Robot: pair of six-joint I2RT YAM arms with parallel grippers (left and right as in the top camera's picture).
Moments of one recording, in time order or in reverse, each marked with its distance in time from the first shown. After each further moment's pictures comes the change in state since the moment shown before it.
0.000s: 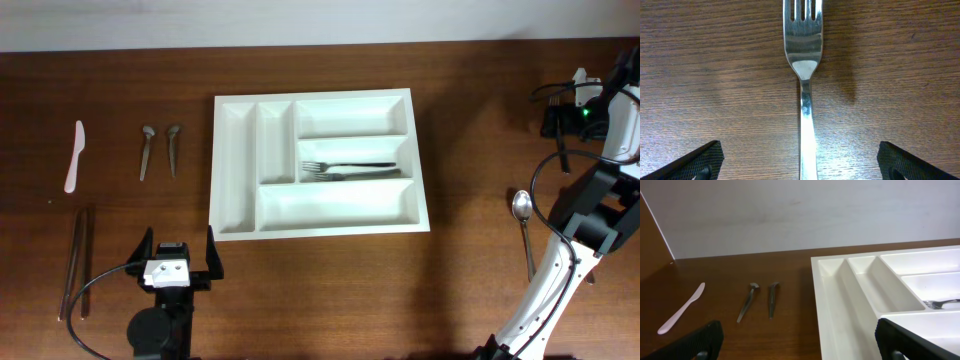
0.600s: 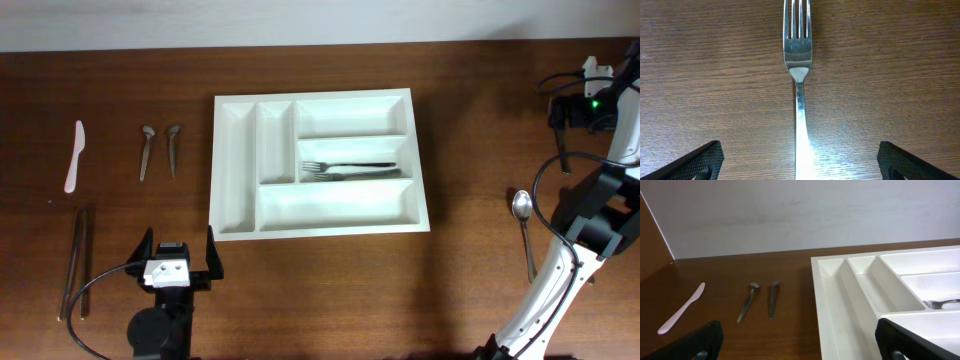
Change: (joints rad) left arm 0.000 0.000 0.000 0.000 0.000 0.000; right arm 0.000 -0.061 0.004 -0.003 0.000 -0.003
